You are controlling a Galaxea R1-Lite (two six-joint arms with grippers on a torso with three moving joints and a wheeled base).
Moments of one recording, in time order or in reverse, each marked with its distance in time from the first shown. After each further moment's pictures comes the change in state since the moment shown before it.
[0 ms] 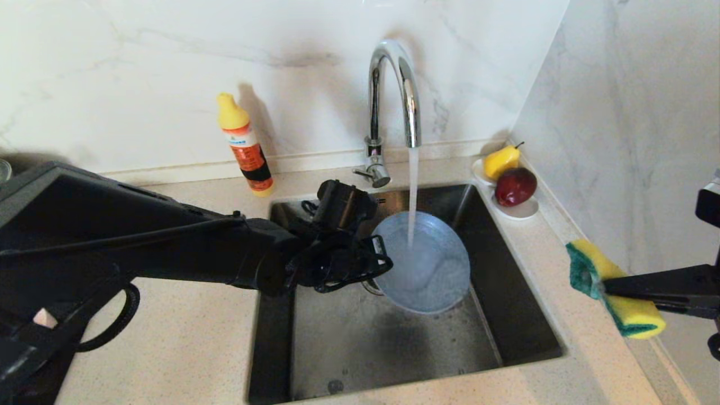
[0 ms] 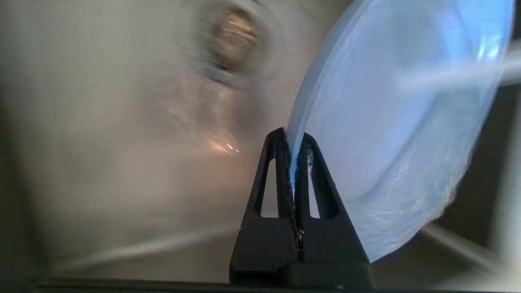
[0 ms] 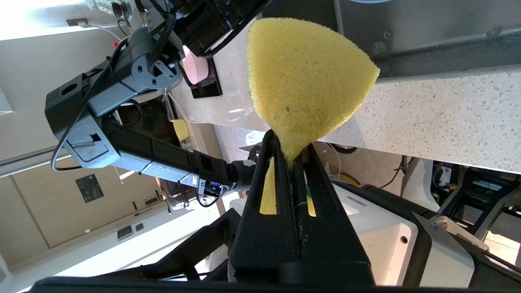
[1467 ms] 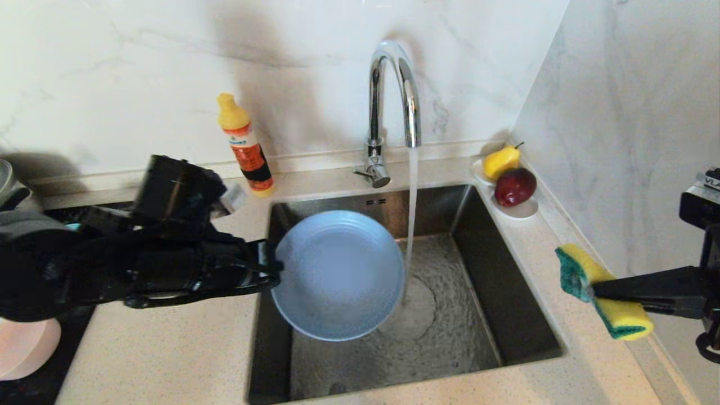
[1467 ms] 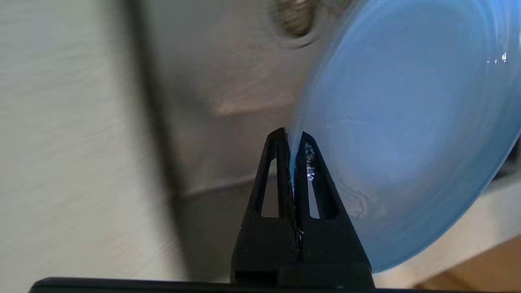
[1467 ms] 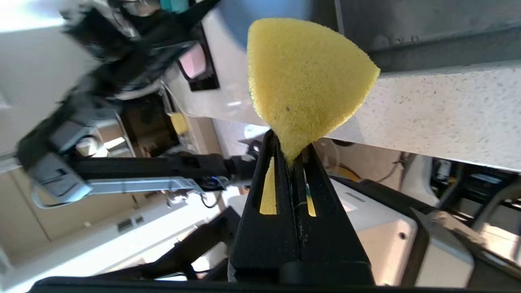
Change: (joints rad) left arm 0.227 -0.447 0.367 0.103 -0.212 0.209; right arm 0.016 0.031 -0.010 0.010 0.002 -0.015
